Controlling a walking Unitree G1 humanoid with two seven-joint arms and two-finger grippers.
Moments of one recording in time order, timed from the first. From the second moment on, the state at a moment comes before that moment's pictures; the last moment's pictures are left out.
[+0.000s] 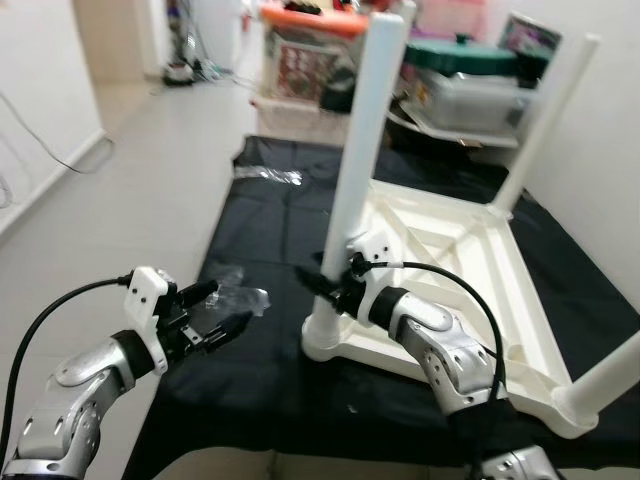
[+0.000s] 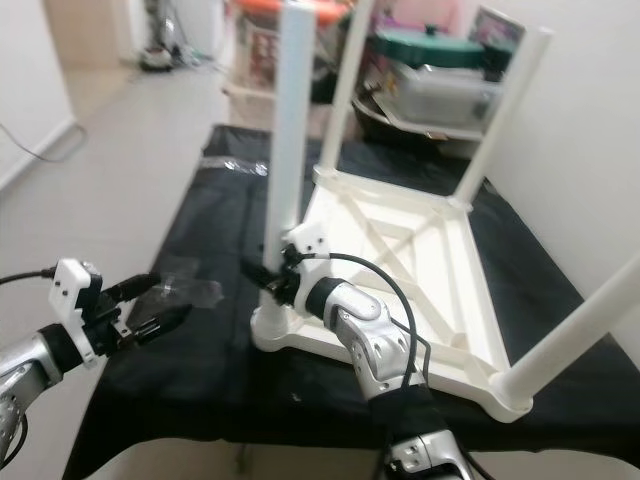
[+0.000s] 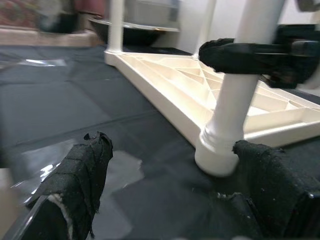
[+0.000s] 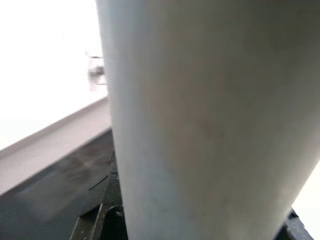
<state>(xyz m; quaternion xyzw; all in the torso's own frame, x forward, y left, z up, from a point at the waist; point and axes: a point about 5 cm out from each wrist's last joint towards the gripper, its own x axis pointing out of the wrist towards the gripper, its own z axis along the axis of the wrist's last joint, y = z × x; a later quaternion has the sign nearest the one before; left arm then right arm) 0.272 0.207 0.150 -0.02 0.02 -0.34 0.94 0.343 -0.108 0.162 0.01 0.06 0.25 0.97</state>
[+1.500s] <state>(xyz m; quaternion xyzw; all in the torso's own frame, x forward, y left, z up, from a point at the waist) 0.273 0.203 0.152 -0.03 0.02 -0.35 0.94 0.349 -0.101 0.172 0.02 0.04 0.27 0.96</state>
